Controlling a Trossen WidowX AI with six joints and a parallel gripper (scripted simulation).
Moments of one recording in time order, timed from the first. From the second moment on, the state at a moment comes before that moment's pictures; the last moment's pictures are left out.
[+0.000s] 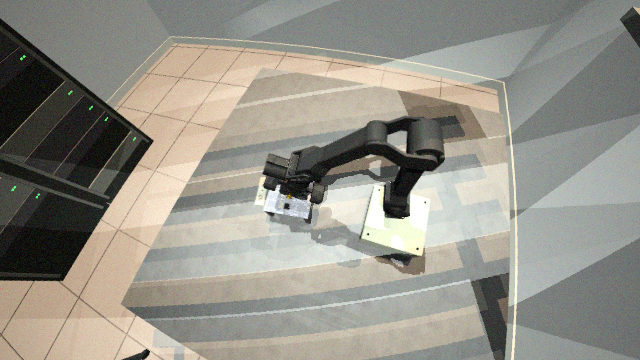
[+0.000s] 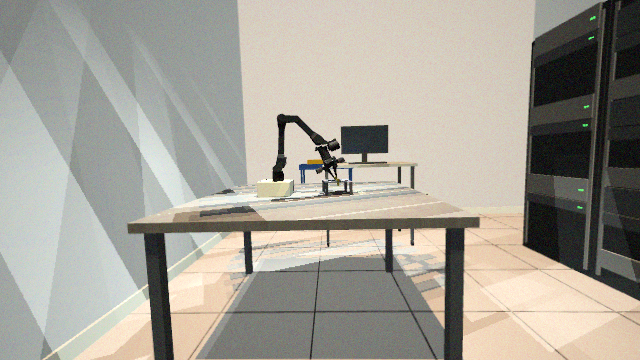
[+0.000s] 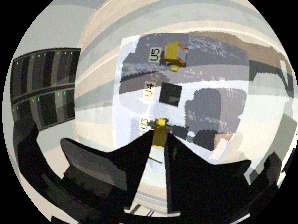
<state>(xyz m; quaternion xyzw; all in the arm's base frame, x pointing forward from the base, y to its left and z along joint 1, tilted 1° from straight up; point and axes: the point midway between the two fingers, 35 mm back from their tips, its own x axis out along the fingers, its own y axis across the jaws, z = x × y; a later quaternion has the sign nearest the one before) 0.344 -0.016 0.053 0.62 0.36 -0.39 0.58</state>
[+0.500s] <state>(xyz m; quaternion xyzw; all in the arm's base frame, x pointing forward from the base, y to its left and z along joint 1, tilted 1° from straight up) 0.345 -0.016 0.054 0.61 0.36 -0.39 0.58</state>
